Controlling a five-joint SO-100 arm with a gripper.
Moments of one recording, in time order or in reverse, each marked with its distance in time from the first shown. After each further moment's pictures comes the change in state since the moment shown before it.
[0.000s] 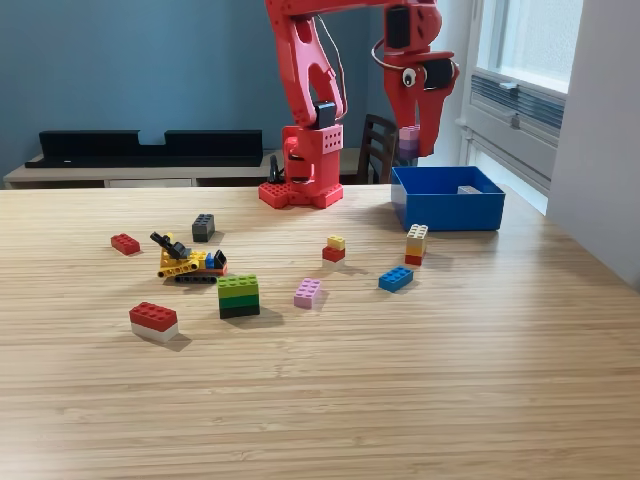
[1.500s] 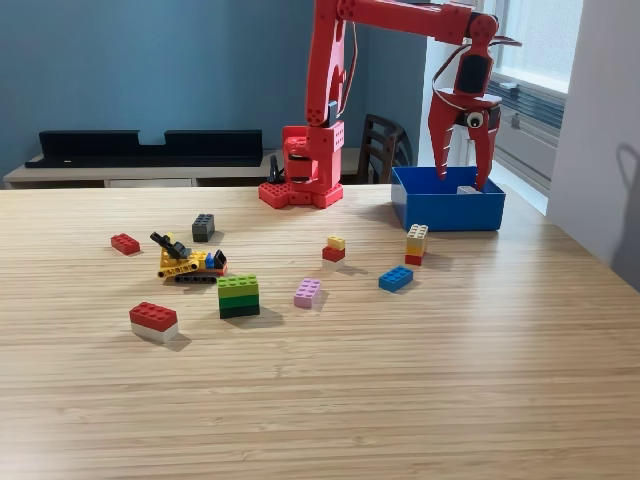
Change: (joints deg) arm -15.1 -25.5 -8.6 -5.7 -2.5
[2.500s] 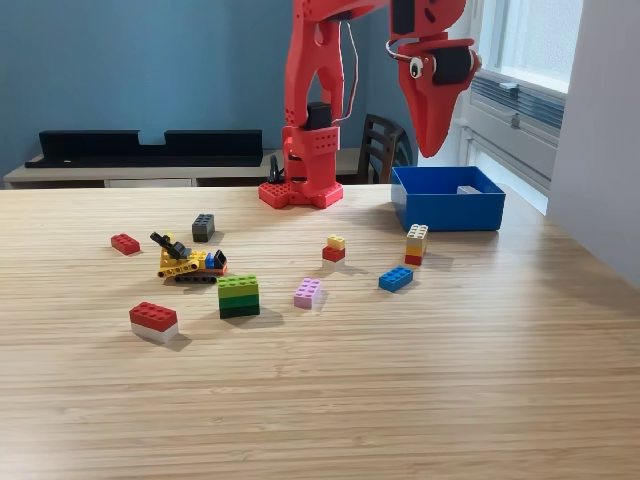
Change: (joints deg) arm 36.2 -0.1 -25.6 12.8 -0.4
